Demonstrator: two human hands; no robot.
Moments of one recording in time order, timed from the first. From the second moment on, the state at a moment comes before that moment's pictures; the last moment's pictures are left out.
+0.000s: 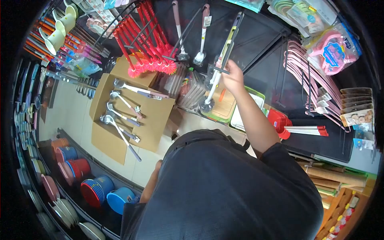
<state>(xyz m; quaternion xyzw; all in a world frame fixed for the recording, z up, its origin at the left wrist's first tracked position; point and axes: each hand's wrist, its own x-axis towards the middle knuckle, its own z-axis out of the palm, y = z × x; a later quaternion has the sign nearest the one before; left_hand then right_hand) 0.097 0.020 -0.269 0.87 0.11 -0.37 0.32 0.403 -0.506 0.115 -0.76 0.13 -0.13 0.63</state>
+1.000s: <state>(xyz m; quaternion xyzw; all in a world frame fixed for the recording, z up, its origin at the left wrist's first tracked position) 0.124 -0.108 -0.123 0.85 0.23 -0.38 0.28 0.453 -0.559 0.120 -0.86 0.07 -0.22 0.46</state>
